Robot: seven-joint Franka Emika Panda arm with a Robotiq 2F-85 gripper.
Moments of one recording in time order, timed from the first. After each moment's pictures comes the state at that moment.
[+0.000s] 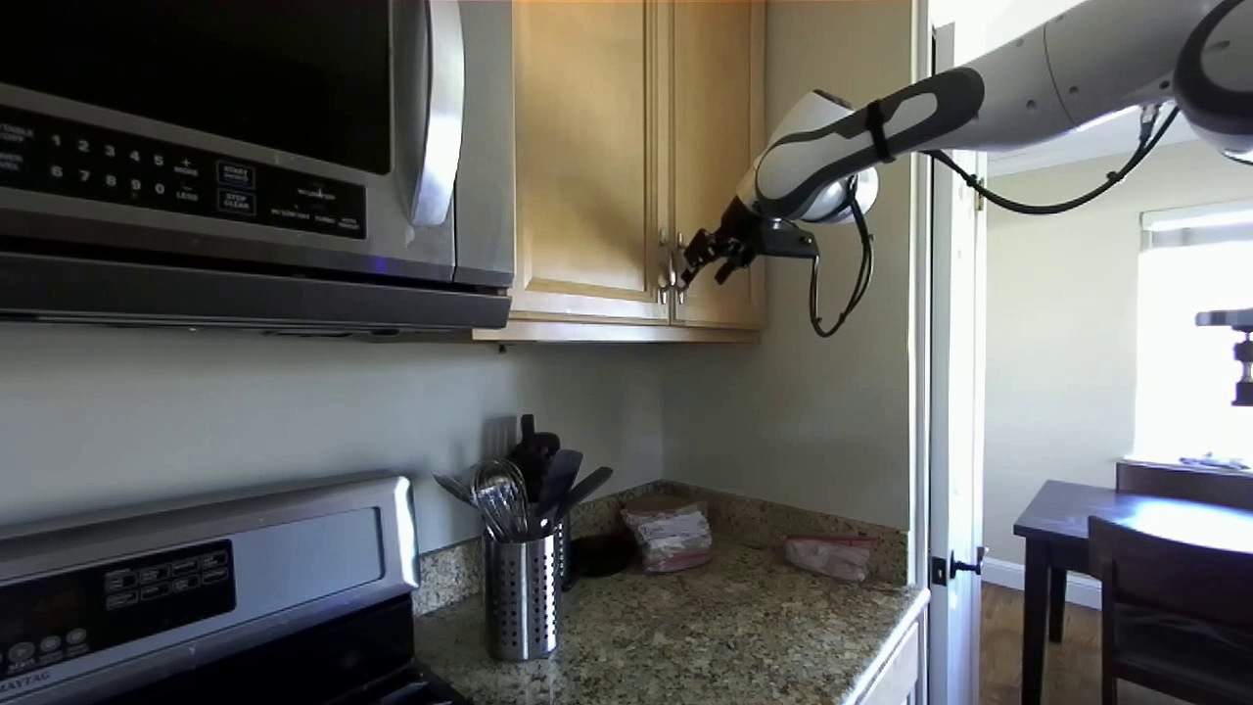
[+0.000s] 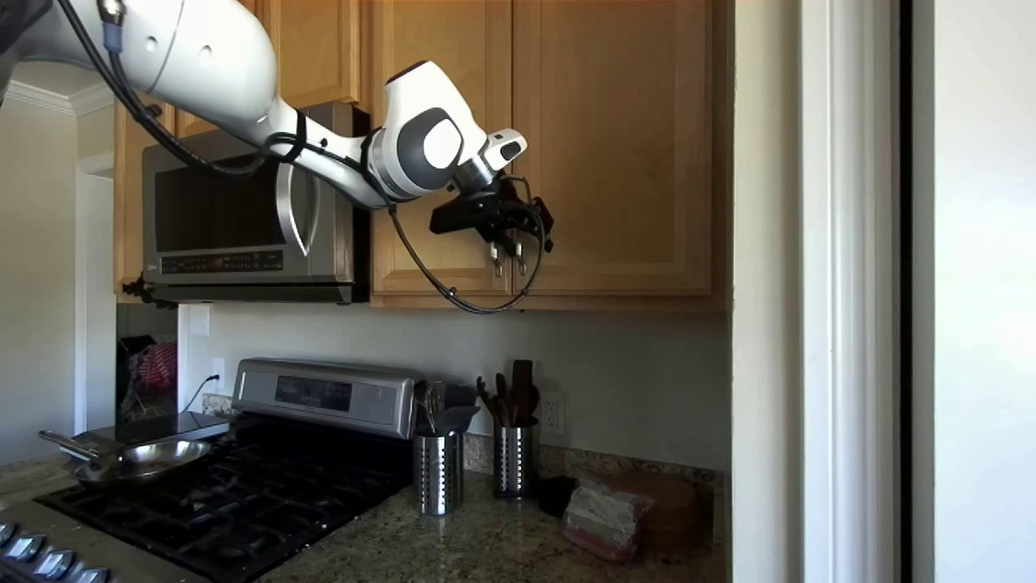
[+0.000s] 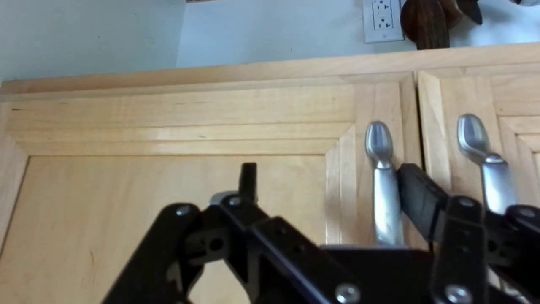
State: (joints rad) arm -0.10 0.05 -0.10 -1.68 -0.03 2.65 -0.02
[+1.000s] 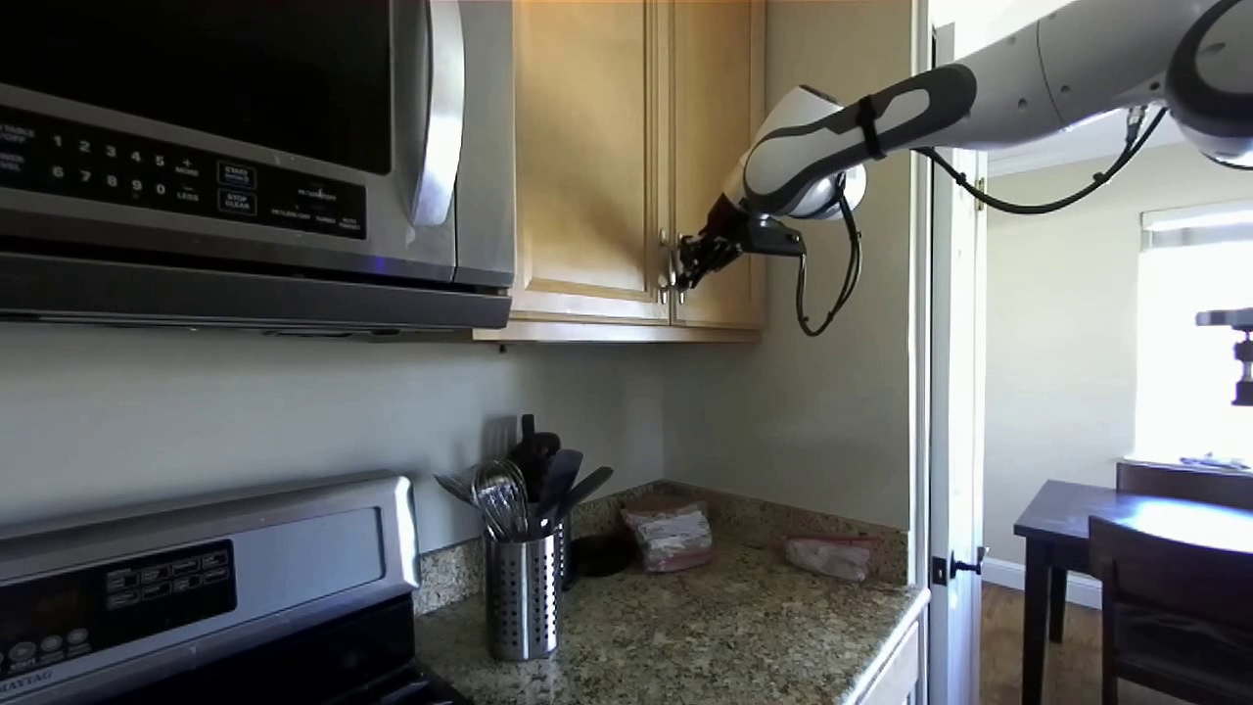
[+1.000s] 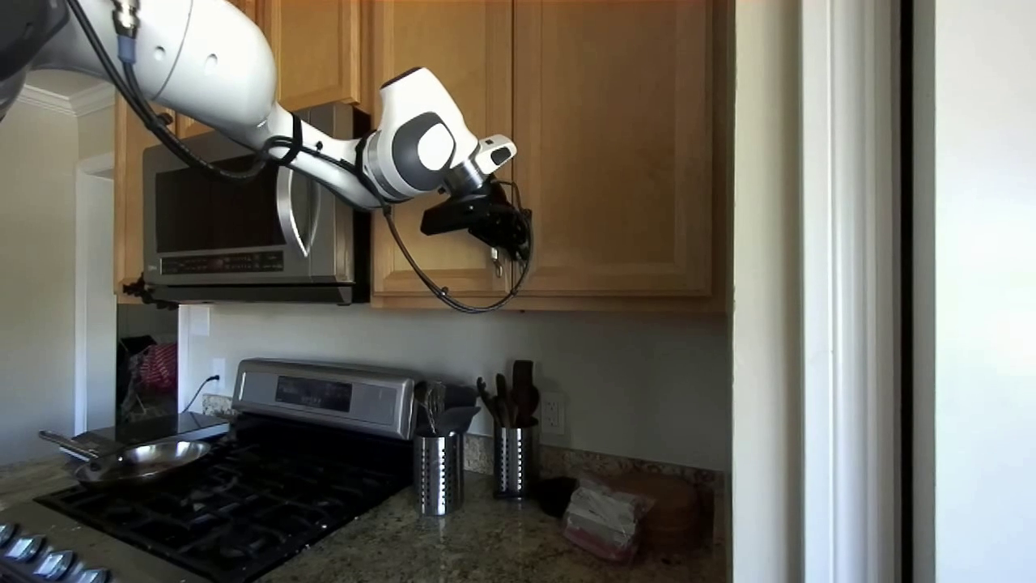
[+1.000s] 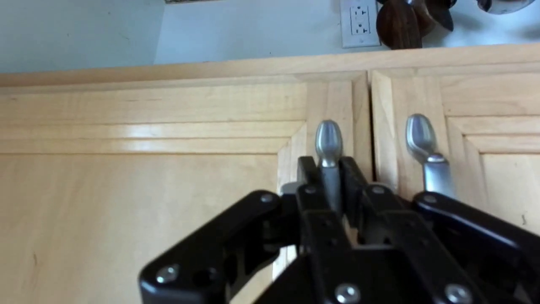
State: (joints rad) arm -0.08 0.06 -0.08 -1.65 -0.05 2.62 0.00
